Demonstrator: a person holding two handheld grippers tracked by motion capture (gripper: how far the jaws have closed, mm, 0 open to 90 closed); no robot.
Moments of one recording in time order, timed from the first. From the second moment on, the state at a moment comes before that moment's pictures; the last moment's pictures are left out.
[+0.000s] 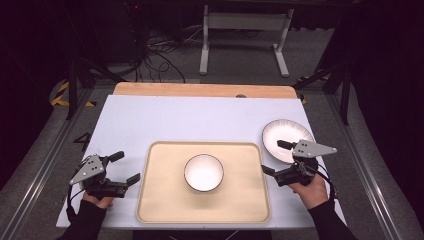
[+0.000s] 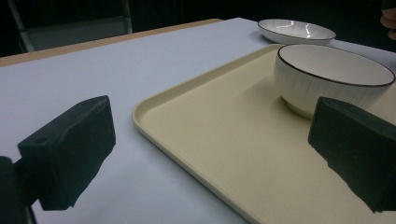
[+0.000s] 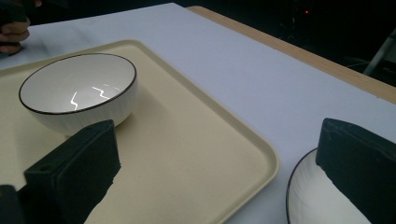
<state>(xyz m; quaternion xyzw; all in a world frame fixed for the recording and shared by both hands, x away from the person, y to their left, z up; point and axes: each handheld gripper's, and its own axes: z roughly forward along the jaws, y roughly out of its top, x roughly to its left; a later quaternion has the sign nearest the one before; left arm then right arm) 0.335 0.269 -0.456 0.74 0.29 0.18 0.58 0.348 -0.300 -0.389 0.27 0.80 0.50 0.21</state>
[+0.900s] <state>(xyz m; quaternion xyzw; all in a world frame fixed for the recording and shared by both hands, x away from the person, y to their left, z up) 0.335 0.270 -0.457 0.74 0.28 0.18 0.58 0.334 -0.329 -0.438 0.30 0.74 0.55 0.25</state>
